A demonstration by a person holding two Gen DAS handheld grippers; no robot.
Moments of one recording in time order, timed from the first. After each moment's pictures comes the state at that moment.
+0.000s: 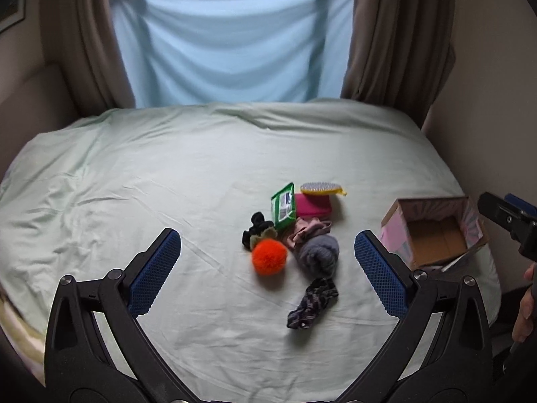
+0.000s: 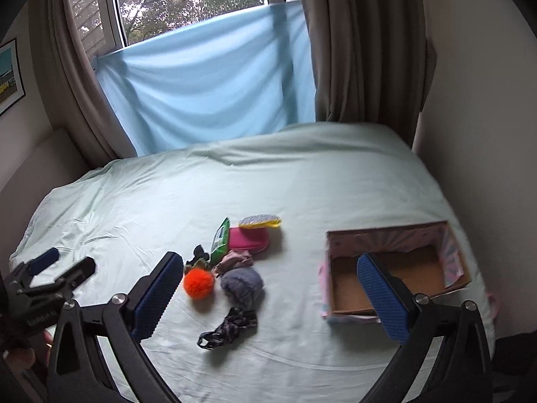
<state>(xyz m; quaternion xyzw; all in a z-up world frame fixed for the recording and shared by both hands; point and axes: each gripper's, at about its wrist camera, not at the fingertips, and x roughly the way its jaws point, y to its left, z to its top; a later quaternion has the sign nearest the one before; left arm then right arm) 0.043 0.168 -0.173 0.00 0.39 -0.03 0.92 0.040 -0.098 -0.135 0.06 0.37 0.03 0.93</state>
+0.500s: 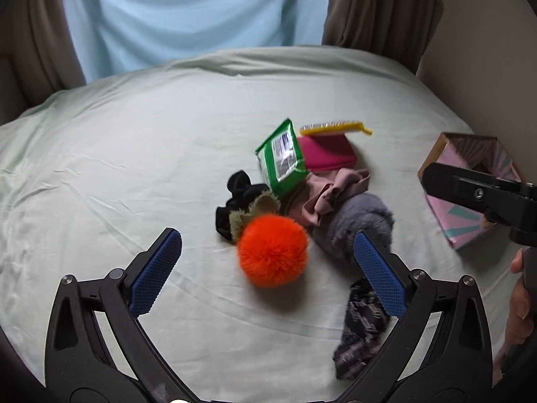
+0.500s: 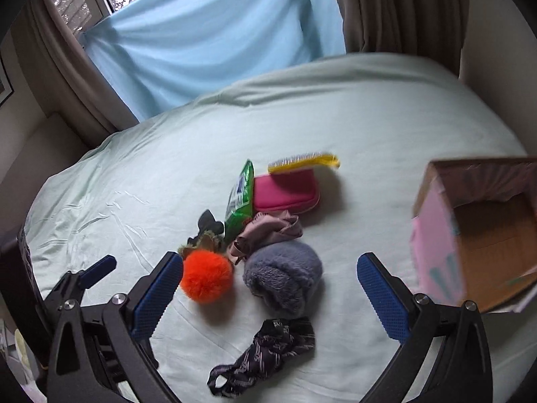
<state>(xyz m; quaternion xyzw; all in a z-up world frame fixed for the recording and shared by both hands) 0.133 0.174 -0.382 0.02 0.41 -0.11 0.90 0.143 -0.039 -0.326 0.12 0.44 0.08 0.88</state>
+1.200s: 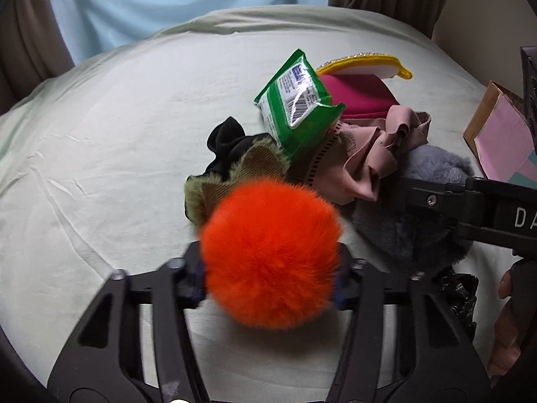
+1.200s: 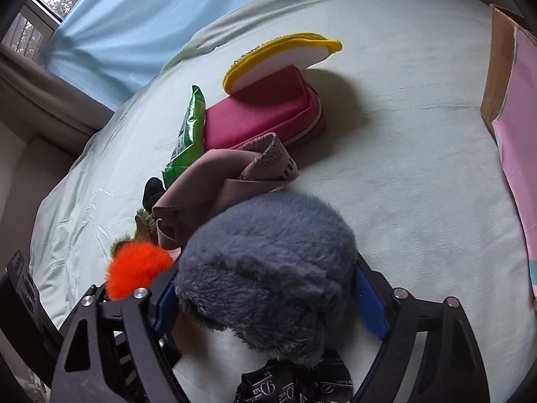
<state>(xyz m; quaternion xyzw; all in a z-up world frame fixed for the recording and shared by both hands) 0.178 0.160 -0.476 0.05 0.45 -0.10 0.89 0.189 -0.041 -0.445 0.22 0.50 0.08 0.84</state>
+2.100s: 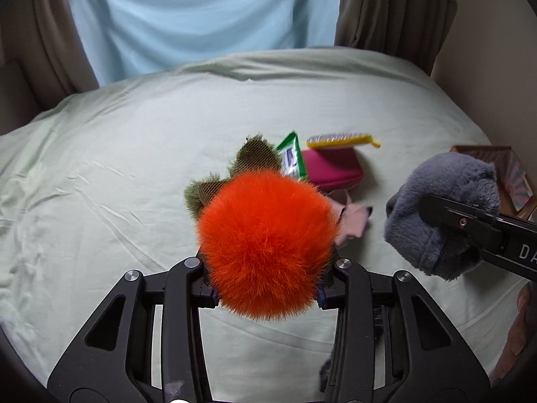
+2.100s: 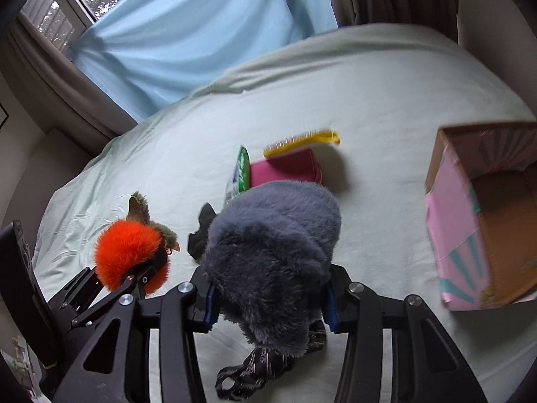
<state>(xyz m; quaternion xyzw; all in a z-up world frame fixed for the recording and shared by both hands) 0.139 0.154 -0.337 0.04 0.42 -0.07 0.90 0.146 -0.054 -0.325 0.16 0.45 0.09 0.87</state>
